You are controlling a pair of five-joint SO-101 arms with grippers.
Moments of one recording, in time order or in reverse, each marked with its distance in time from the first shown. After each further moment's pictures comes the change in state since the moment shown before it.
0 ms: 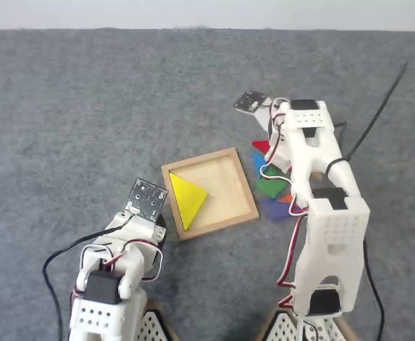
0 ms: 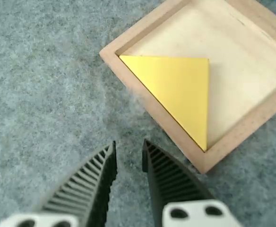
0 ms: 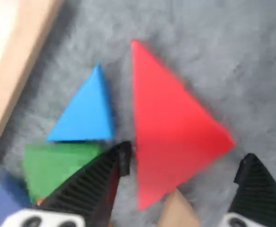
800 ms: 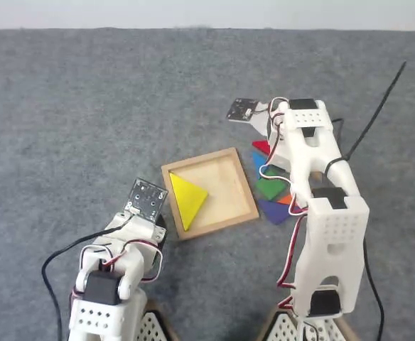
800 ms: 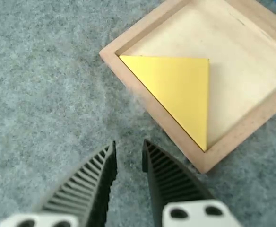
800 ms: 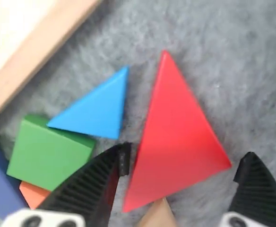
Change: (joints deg) left arm 0.0 0.0 0.0 0.0 0.0; right arm -0.2 0.6 -0.8 -0.7 12.7
